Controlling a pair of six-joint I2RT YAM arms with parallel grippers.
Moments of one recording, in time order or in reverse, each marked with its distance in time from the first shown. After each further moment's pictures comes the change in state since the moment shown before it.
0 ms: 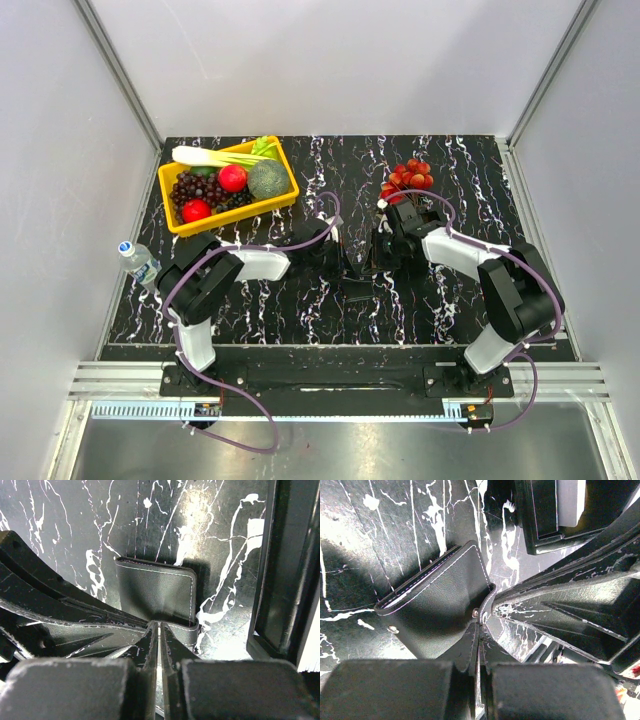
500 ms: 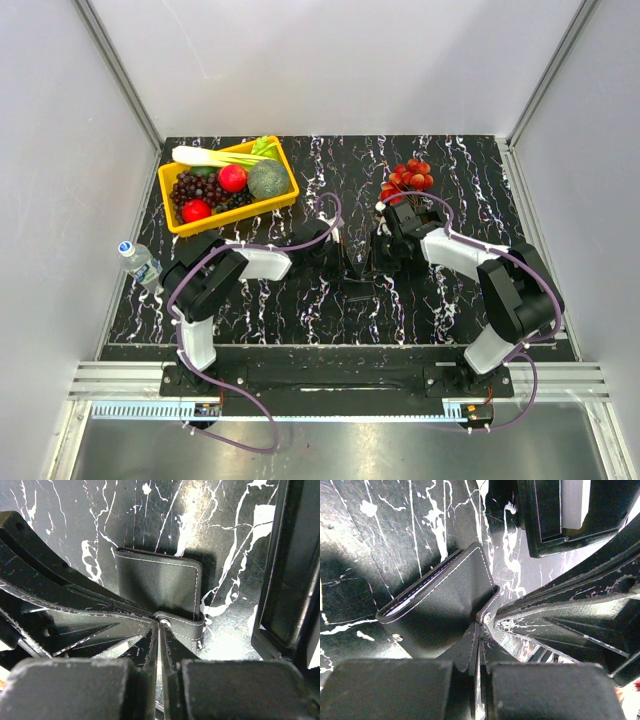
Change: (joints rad) left arm 0.002 0.030 0.000 0.034 0.012 0.002; right arm 0.014 0.000 0.000 -0.027 0.000 -0.008
